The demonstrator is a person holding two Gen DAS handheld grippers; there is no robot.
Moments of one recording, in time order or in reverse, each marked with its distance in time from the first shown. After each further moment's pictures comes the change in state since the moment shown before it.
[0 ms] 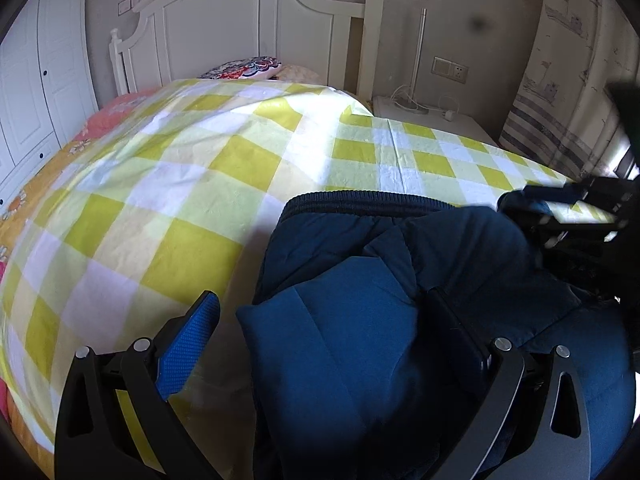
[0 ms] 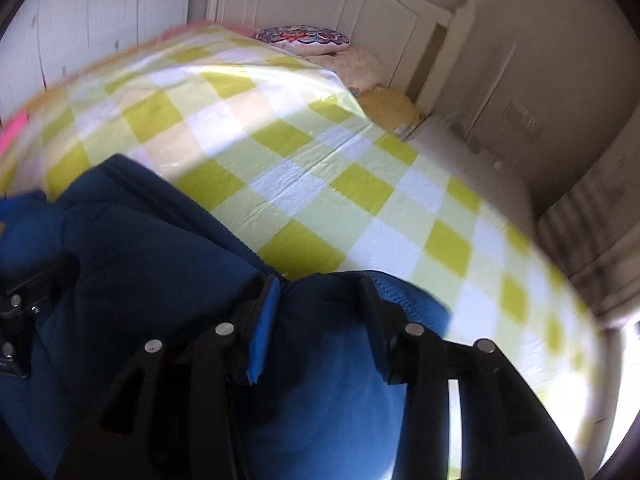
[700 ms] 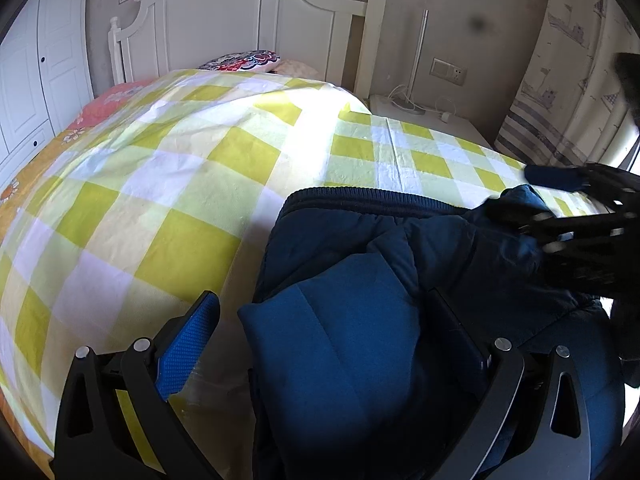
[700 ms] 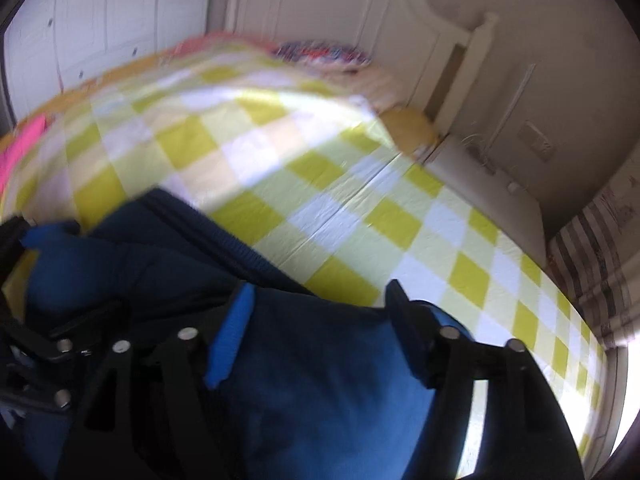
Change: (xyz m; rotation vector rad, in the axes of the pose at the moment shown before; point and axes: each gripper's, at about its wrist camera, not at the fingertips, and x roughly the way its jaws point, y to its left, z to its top) left arm 0.004 0.007 -0.001 -0.032 0.015 -0.041; right arm -0.010 0.006 0.007 0.046 -0.057 0.060
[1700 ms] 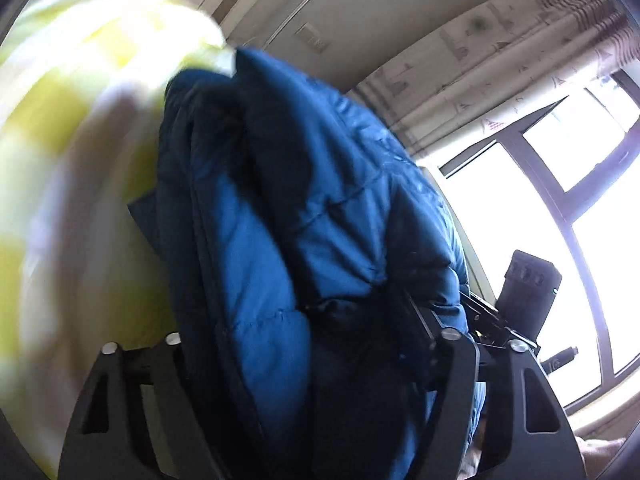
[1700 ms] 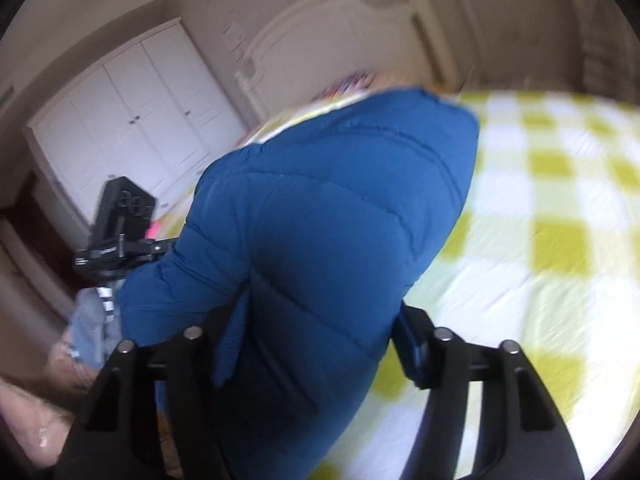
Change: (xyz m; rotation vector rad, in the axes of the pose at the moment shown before) left arm -0.027 -0.003 -0.043 -0.110 0.167 -0.758; right arm -0.116 -0.057 -0.195 0.409 -0.223 0.373
